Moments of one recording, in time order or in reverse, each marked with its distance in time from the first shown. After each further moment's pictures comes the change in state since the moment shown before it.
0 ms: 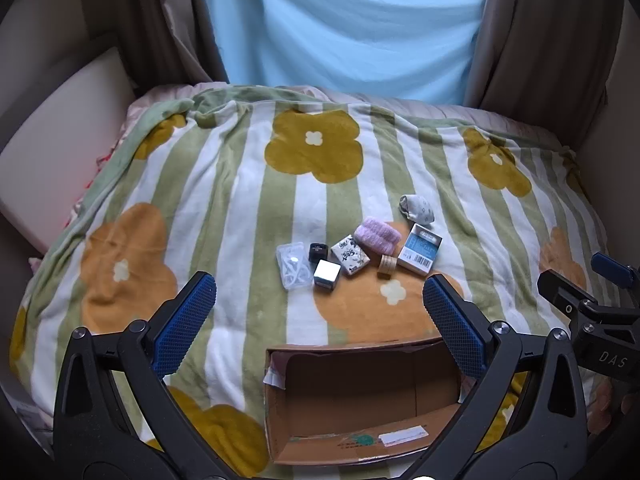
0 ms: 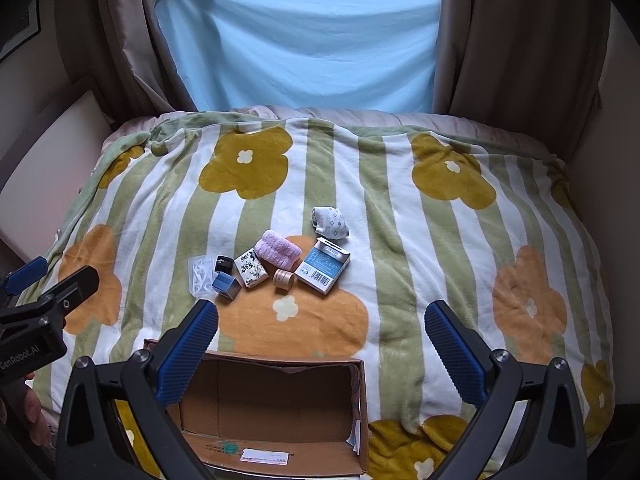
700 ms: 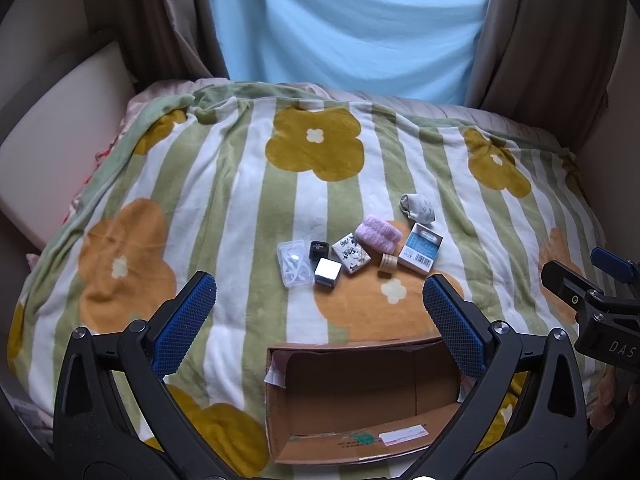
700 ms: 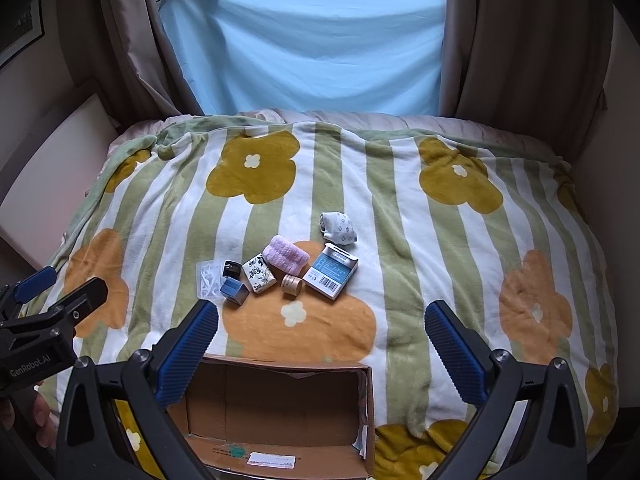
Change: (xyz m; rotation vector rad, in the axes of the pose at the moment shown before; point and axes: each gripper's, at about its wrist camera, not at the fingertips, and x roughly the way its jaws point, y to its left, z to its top) left arm 0.003 0.005 -0.003 -0.008 0.008 -0.009; right arm -0.001 0.005 0.008 0.008 -0.008 0.022
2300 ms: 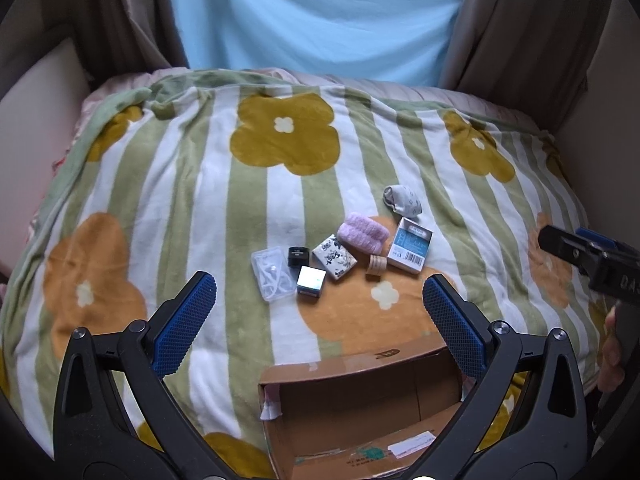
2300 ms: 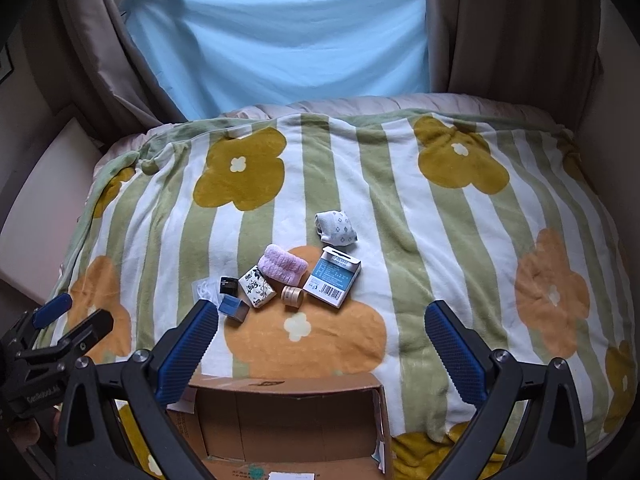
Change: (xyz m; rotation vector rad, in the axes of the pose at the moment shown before) left arm 0.069 0.015 0.031 0.077 0.075 -0.146; right arm 0.046 -0.021 0.023 0.113 0.055 0.025
